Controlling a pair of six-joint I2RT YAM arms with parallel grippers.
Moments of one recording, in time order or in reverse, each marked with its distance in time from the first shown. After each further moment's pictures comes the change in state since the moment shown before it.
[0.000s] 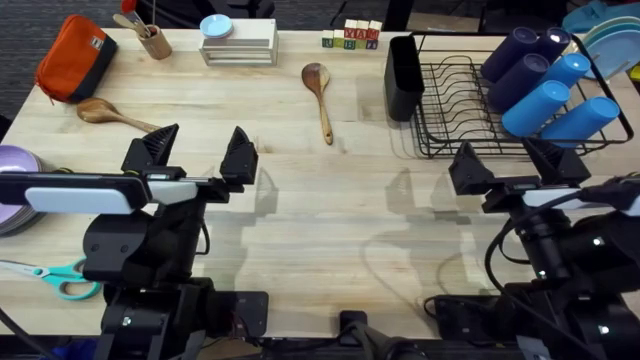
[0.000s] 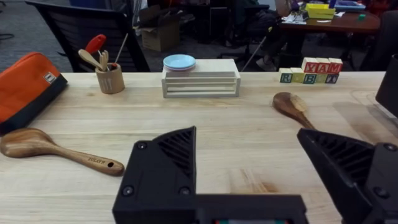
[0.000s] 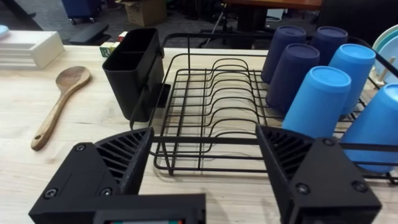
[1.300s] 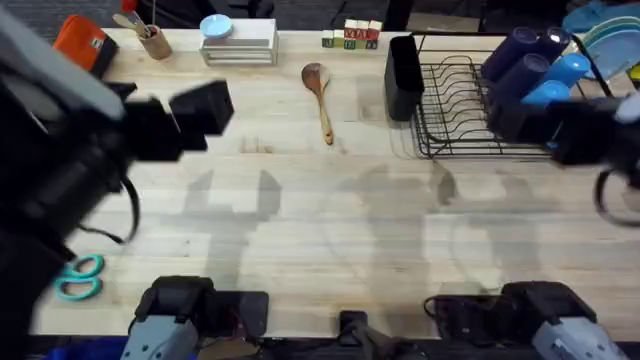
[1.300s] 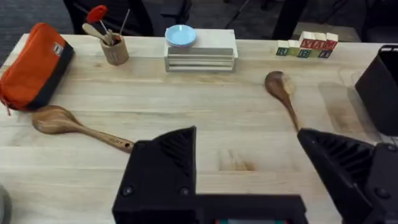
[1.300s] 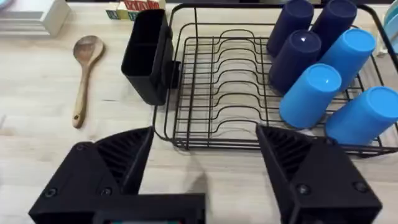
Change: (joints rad) left arm 0.000 0.541 0.805 -0.625 -0.004 -0.032; right arm 0.000 0.648 0.821 -0.603 -0.027 0.025
